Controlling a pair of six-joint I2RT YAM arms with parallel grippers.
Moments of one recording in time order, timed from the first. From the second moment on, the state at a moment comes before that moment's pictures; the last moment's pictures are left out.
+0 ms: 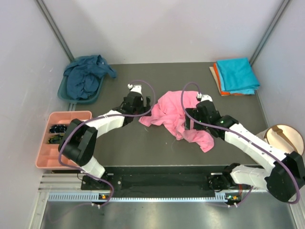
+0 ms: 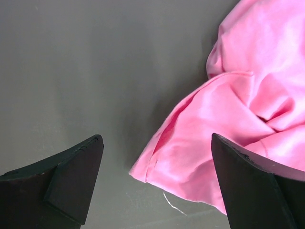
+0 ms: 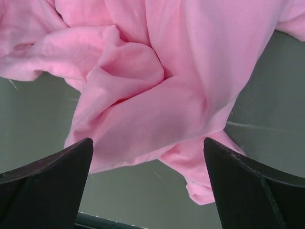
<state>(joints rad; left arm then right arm) -0.51 1.60 0.92 0.00 -0.18 -0.39 0.60 1.13 0.81 -0.51 0.19 0.47</state>
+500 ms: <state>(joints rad) -0.59 1.65 0.90 0.00 -0.18 -0.42 0.60 1.15 0.81 -0.50 0.19 0.48</state>
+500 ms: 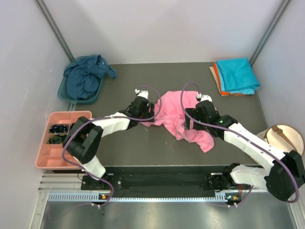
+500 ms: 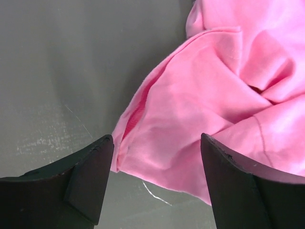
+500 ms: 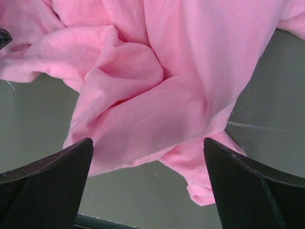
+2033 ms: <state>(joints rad) -0.58 1.45 1.18 -0.14 -0.49 -0.23 0.60 1.14 0.81 -0.51 0.23 0.48</state>
